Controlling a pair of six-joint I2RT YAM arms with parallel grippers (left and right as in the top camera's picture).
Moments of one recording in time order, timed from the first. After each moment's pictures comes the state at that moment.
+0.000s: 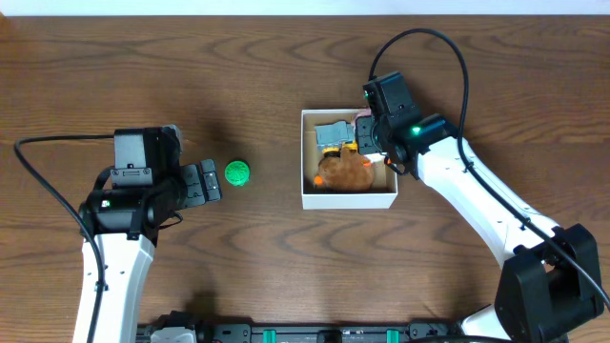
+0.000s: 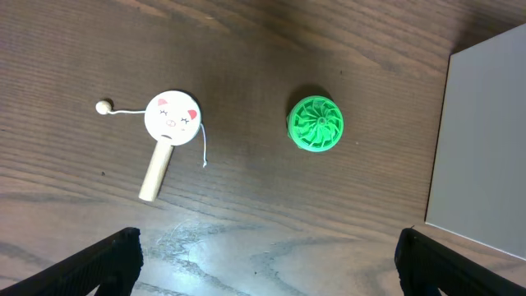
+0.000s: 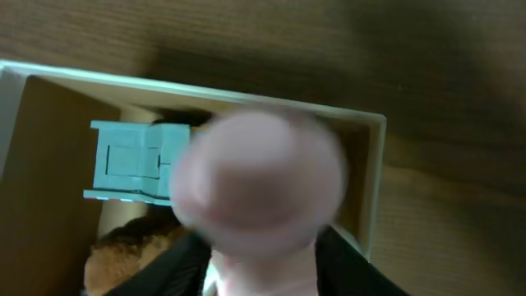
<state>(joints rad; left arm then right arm) 0.02 1.12 0.99 -0.94 0.07 -0.20 0.45 1.69 1.25 -0.59 0.12 0.31</state>
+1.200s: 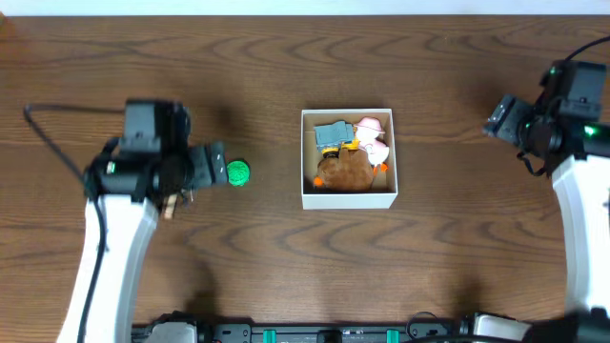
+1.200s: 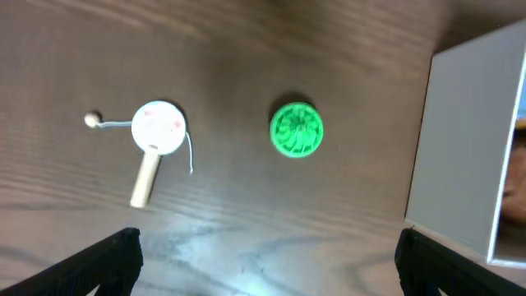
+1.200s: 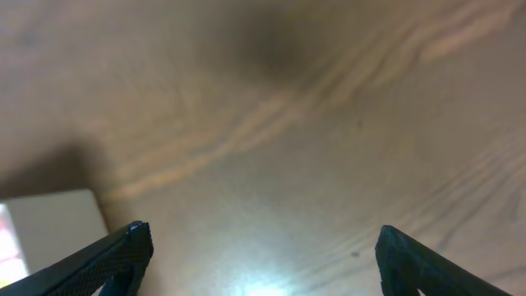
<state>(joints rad) -0.05 1.31 1.22 -1.07 0.04 -0.23 -0.17 1.46 1.29 -0.87 0.05 0.32</state>
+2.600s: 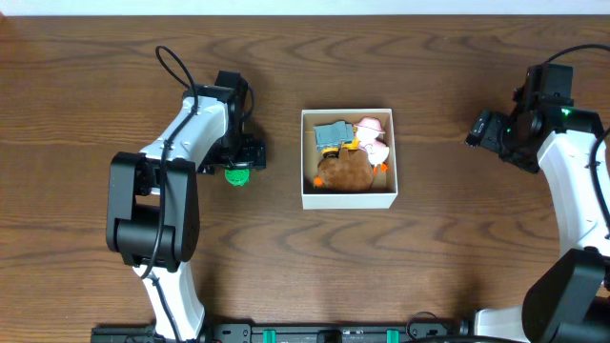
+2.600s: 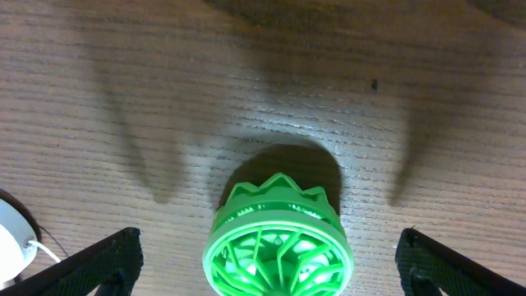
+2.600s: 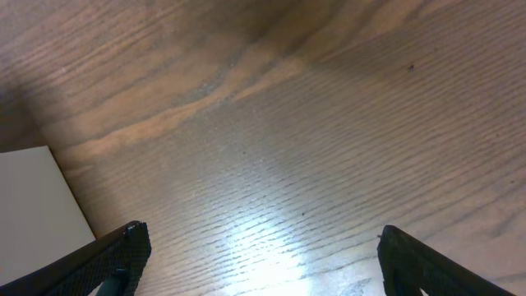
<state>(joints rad) -0.17 2.04 1.42 -1.01 0.00 -0.25 -0.17 1.61 1.27 -0.89 -0.01 0.30</state>
